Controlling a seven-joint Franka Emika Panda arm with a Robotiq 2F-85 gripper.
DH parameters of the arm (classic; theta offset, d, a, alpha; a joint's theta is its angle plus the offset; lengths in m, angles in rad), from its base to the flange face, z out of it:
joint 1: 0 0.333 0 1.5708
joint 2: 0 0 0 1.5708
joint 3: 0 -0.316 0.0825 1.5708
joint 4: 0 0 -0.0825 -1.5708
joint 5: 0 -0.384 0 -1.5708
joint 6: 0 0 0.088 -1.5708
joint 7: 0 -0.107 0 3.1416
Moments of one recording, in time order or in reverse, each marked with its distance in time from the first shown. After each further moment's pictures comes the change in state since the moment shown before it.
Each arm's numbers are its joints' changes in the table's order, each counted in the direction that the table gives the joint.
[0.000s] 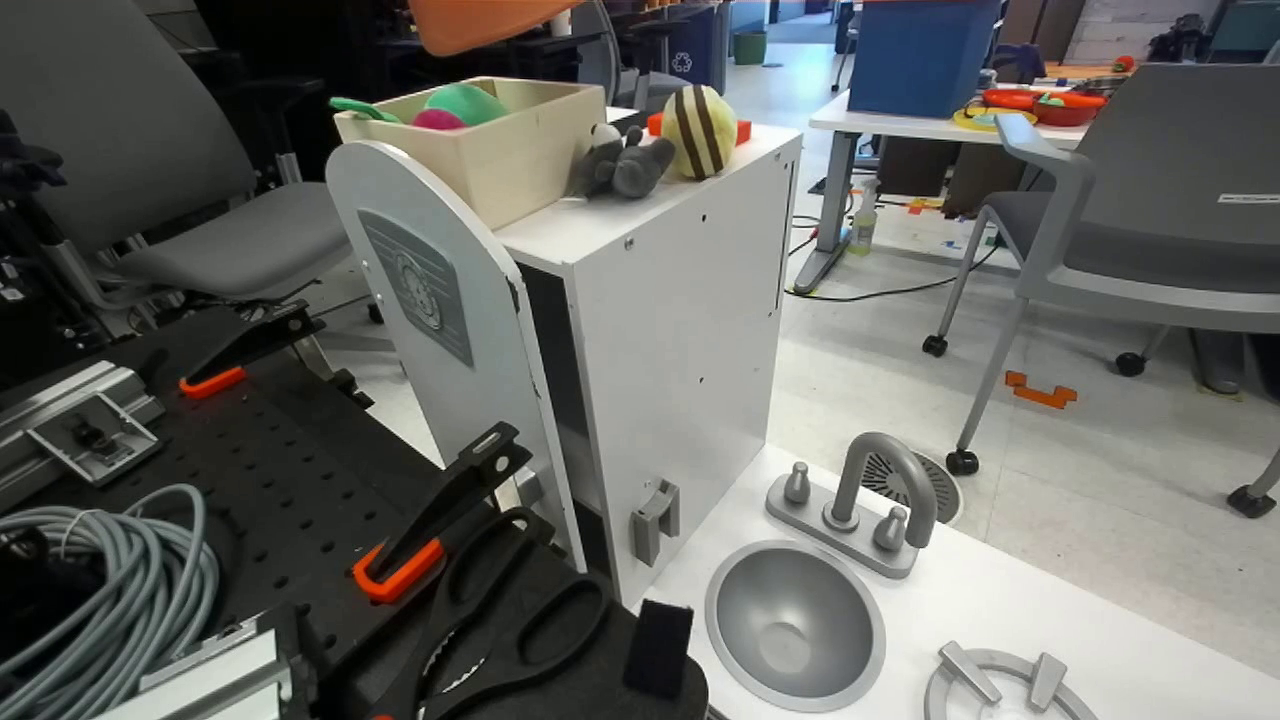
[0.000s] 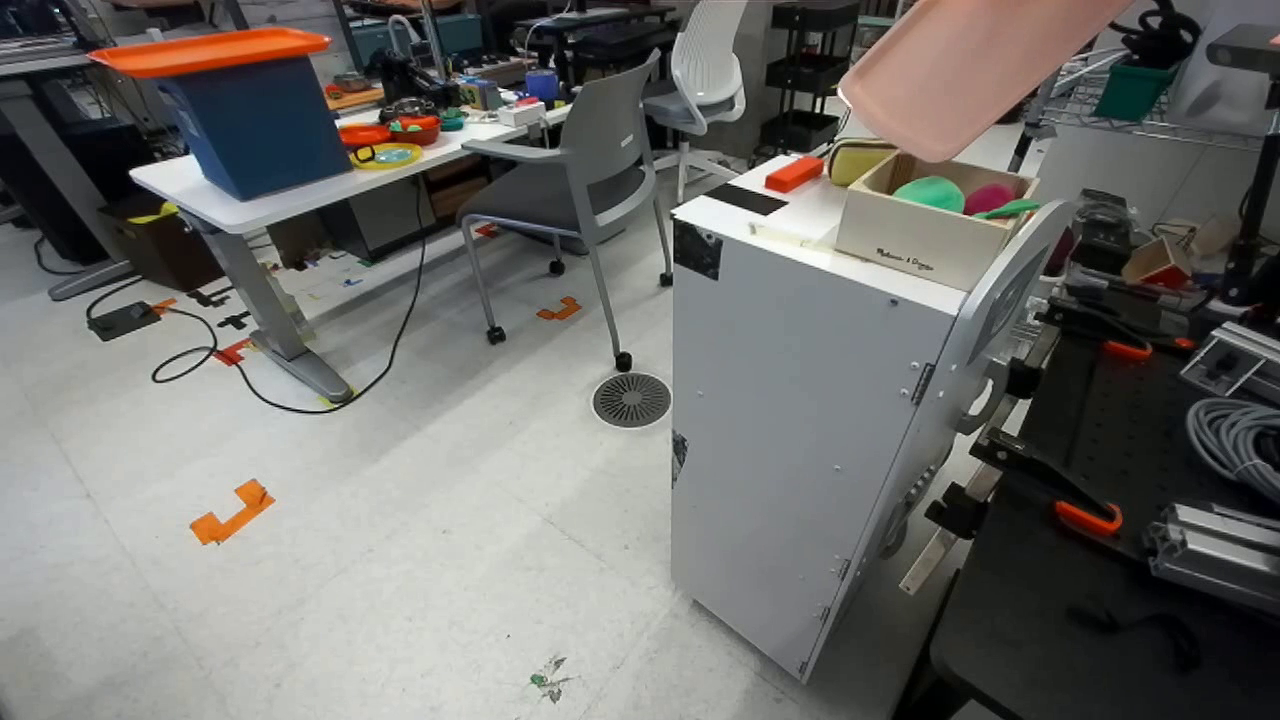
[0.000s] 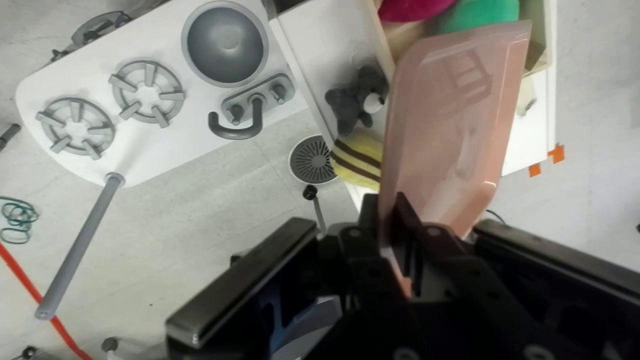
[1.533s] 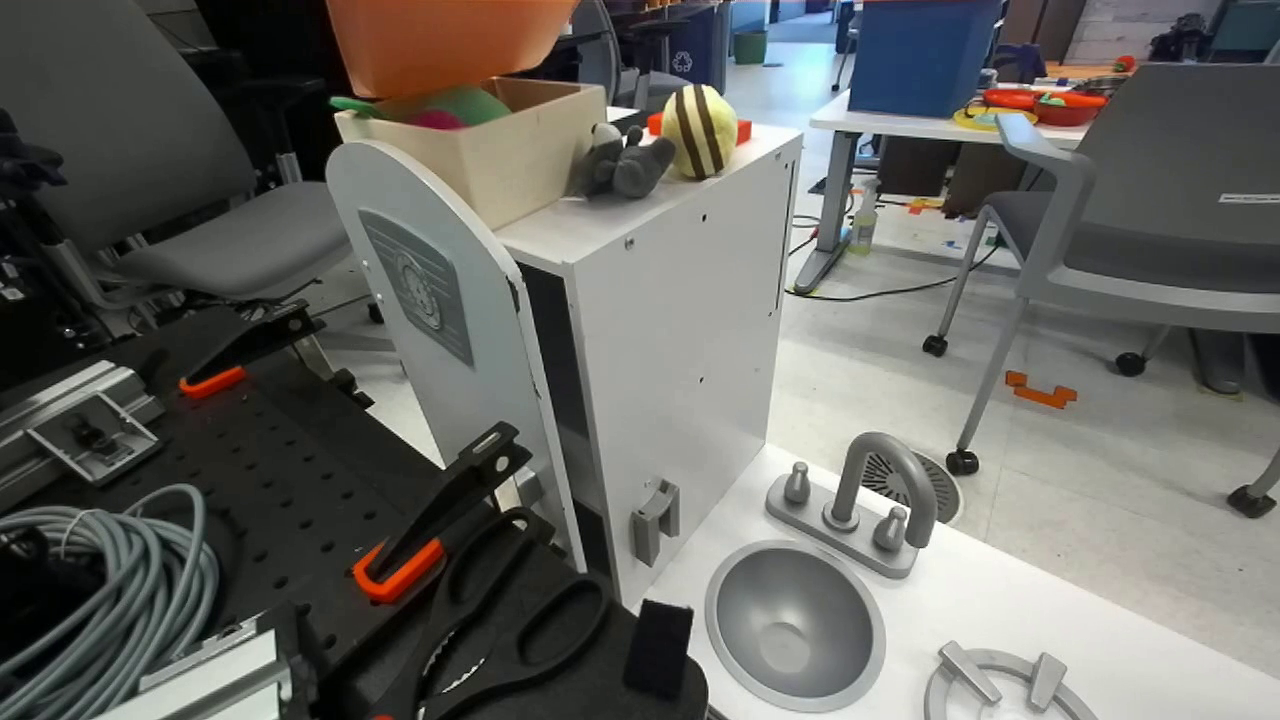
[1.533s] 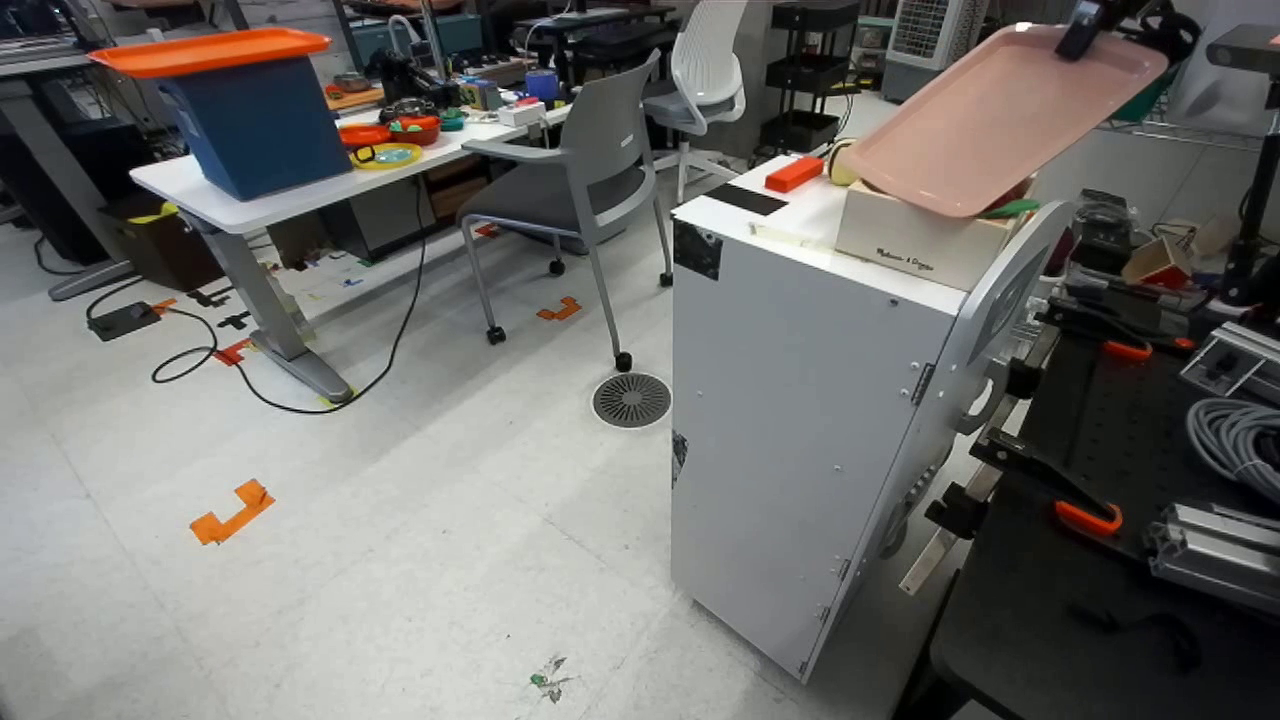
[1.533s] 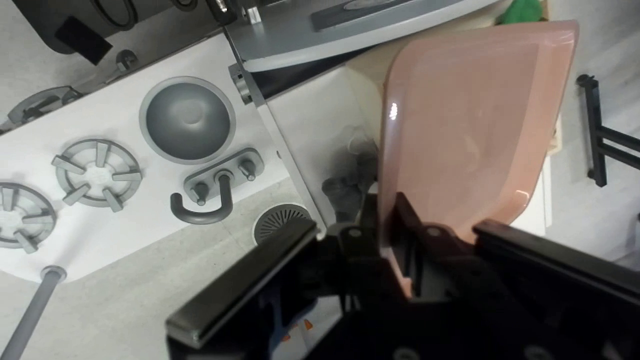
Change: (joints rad) arm 0.031 -0.130 0.112 0.040 -0.201 -0.001 0.238
